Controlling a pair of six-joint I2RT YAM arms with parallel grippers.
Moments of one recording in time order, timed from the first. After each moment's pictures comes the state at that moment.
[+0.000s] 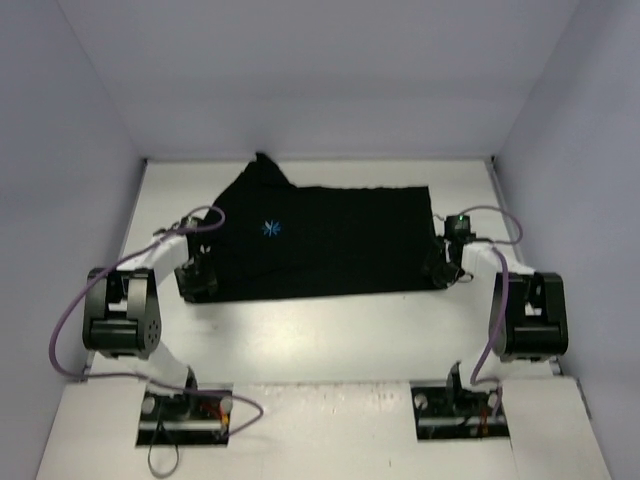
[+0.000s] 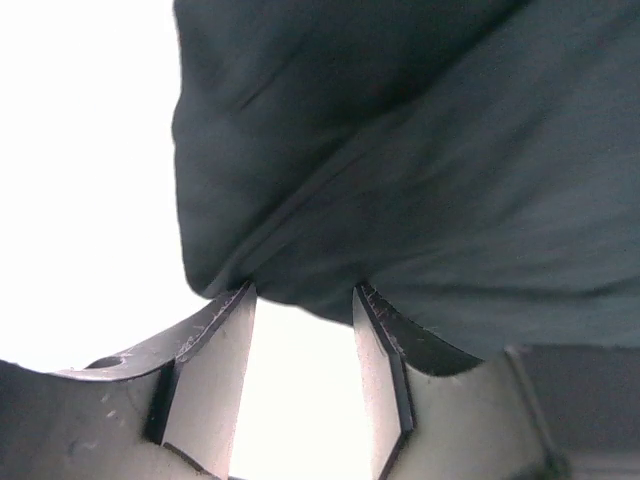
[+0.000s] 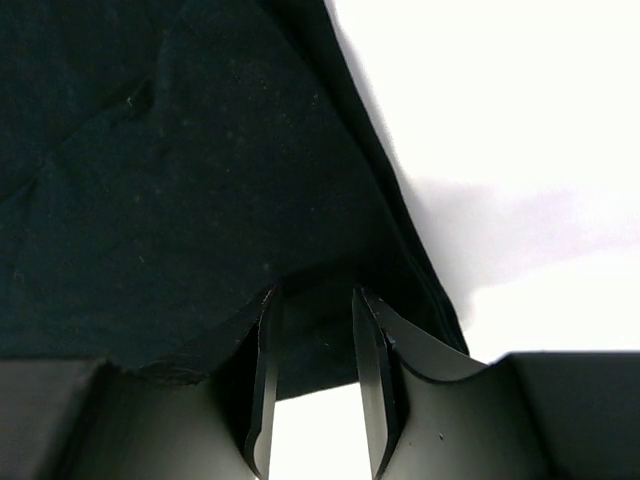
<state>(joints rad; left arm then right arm) -0.03 1.62 0.98 -0.77 -0.12 -0.38 -0.01 1.57 0.81 -0.36 0.00 0.46</state>
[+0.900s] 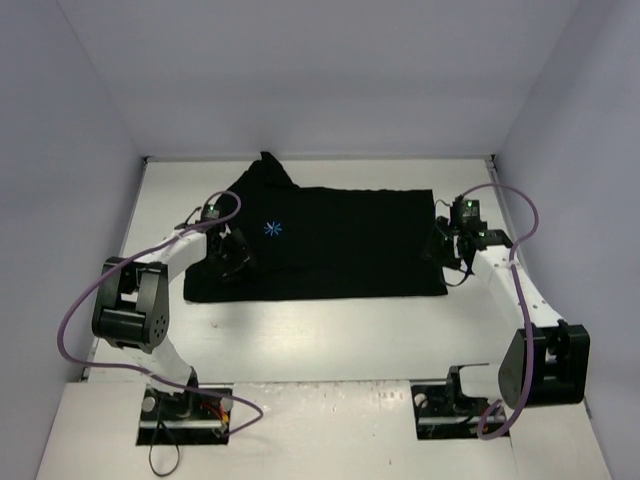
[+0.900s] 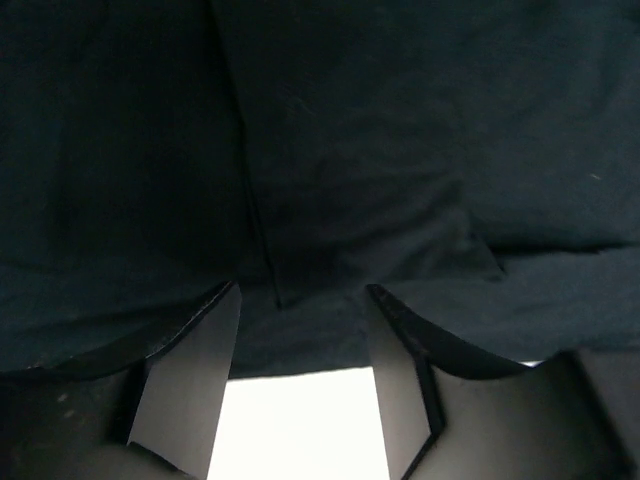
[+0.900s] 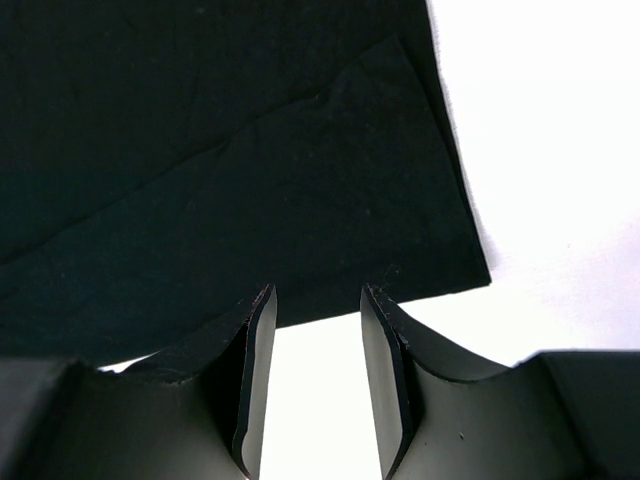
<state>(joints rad) -0.17 1.65 1.02 -0.53 0.21 -0.72 0.06 1.30 0.93 -0.60 0.00 0.47</state>
